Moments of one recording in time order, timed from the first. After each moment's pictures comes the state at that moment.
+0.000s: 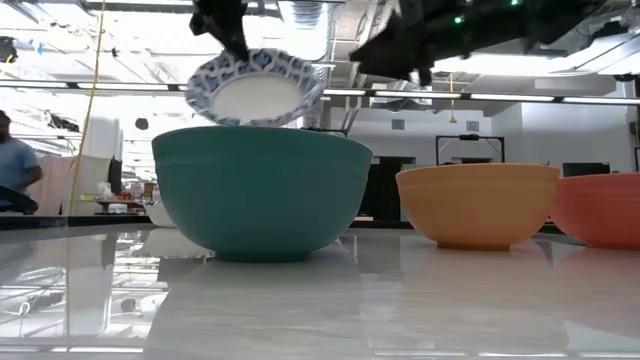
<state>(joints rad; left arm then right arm) 0.18 1.39 1.53 -1.02 -0.35 -0.20 0.00 1.30 0.69 0.57 0.35 0.00</state>
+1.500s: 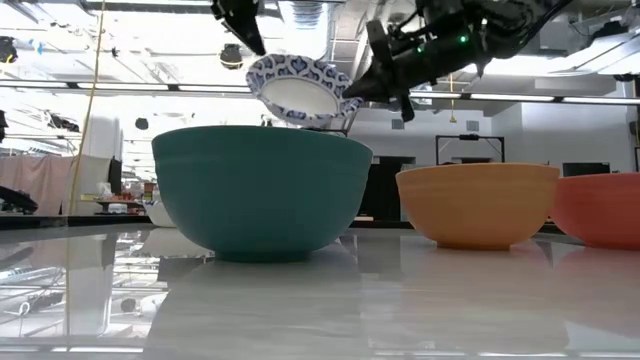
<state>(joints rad) 0.20 1.39 1.53 -0.89 -0.53 0.19 -0.35 1.40 0.84 0.40 0.04 0.42</state>
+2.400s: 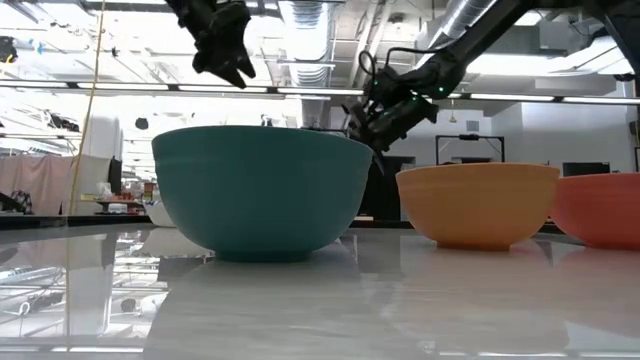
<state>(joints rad) 0.62 1.24 1.29 -0.67 0.06 0.03 -0.68 1.85 1.30 -0.12 -0.55 0.47</state>
